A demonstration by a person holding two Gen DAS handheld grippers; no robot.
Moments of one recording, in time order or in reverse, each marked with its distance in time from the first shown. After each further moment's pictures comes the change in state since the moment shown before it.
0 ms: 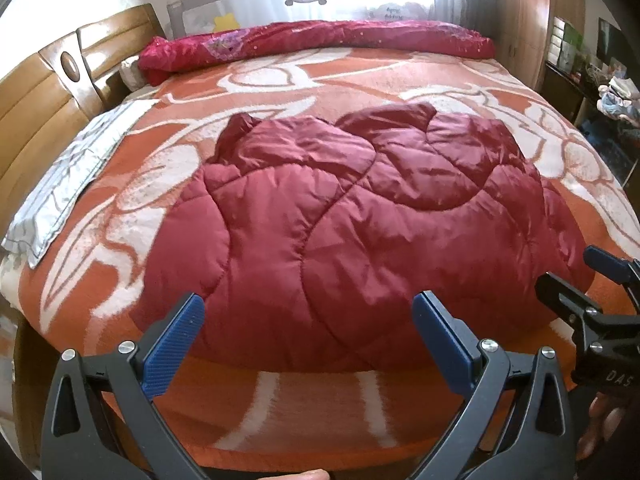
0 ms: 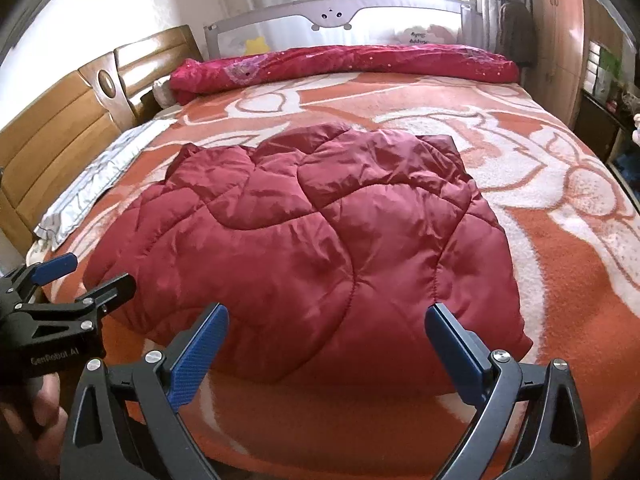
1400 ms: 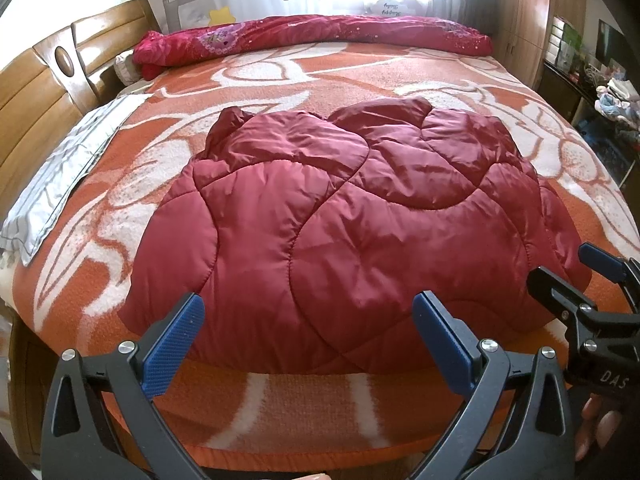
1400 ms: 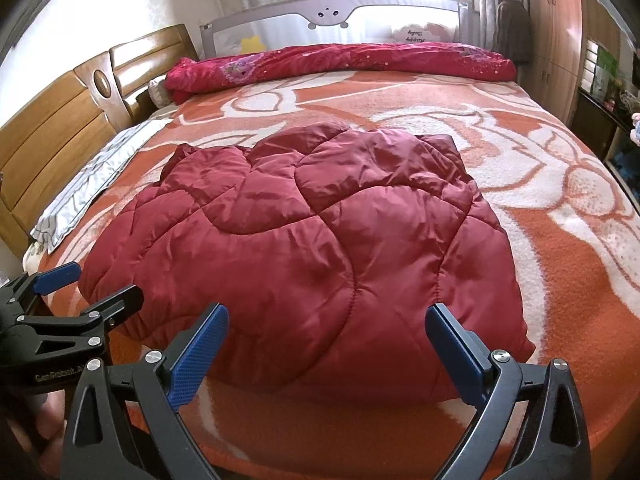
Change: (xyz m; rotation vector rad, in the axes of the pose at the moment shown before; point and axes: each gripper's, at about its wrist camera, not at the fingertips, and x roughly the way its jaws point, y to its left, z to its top) left arm 0.002 -0.003 0.004 -0.011 0.014 -0.018; right arm 0.003 -0.001 0.006 0.009 -0.004 -0.007
